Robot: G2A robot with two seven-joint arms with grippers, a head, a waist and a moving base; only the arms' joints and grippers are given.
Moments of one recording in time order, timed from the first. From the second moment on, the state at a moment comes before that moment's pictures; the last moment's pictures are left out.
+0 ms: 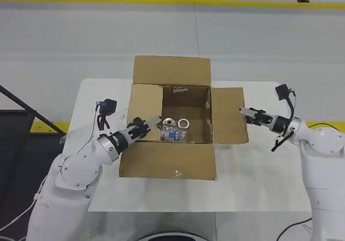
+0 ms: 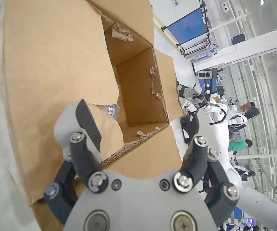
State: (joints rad) left arm 1.31 -1.20 -1.42 -1.97 0.27 0.15 -0.66; right arm -0.85 -1.16 1.56 -1.21 -0.09 -0.38 1.19
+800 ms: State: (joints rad) left arm 1.32 -1.19 -1.46 -1.98 0.23 0.14 -0.62; right arm -0.64 -1.17 1.20 -1.18 0.33 -0.55 1.27
